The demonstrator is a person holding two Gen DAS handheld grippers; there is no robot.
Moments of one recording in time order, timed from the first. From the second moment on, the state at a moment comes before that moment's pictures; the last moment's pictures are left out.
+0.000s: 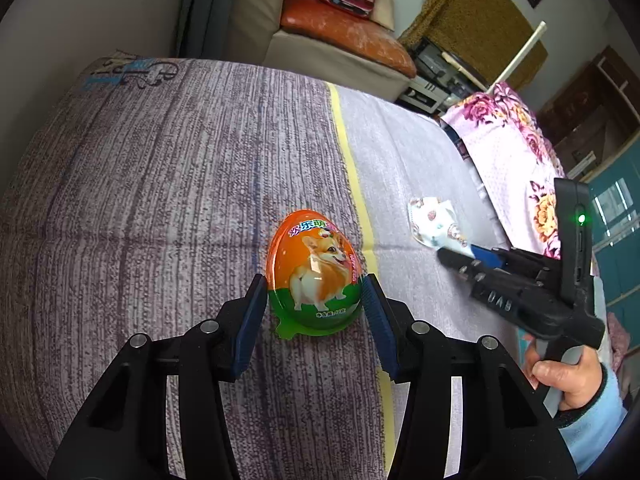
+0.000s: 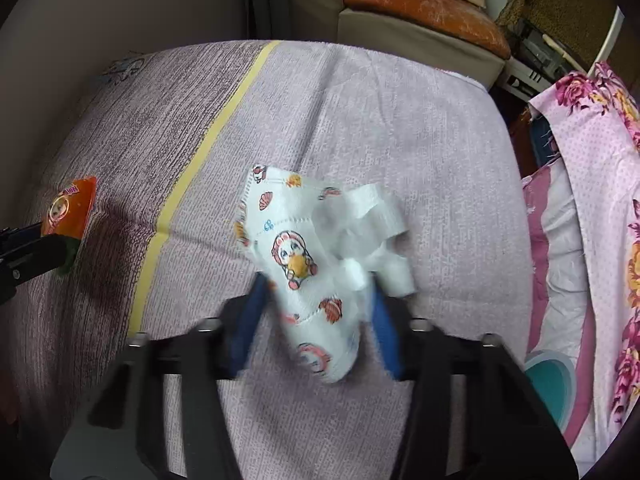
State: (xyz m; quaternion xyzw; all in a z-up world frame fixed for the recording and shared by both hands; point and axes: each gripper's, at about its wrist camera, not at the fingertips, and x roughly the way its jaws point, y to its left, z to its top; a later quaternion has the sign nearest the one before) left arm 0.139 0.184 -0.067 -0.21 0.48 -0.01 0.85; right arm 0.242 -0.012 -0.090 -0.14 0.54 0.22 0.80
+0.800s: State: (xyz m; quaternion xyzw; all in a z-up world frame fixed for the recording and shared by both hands) left arm 0.116 0.034 -0.029 -0.12 0.48 -0.10 0.86; right arm 0.158 -0.158 -0.027 0.03 0.52 0.19 0.83
